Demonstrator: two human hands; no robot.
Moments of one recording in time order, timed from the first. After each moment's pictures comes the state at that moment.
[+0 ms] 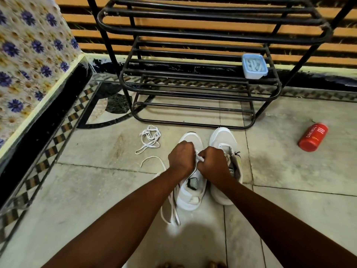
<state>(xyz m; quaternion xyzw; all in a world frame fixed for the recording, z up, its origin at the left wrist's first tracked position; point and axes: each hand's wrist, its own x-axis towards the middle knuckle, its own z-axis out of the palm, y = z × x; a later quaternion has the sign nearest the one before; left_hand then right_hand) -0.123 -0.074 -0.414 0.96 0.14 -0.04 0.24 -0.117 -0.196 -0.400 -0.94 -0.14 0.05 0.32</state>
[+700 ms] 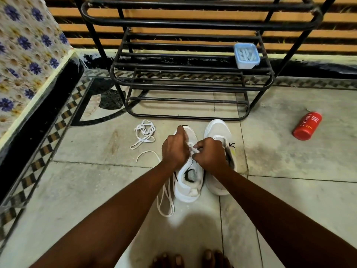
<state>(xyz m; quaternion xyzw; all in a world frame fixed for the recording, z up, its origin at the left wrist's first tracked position) -0.127 -0.069 -0.411 0.95 0.13 0.03 0.29 -0.109 -0.202 -0.403 -0.93 -0.06 0.10 0.35</state>
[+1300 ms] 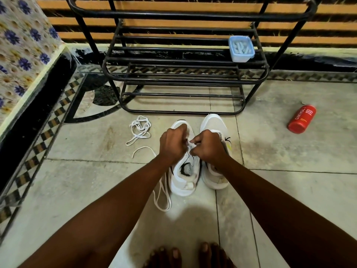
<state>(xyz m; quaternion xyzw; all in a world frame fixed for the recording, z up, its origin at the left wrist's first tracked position) -0.124 -0.071 -0.401 0.97 0.06 0.03 0.24 -0.099 -0.212 -0.396 -0.93 -0.08 0.14 0.34</state>
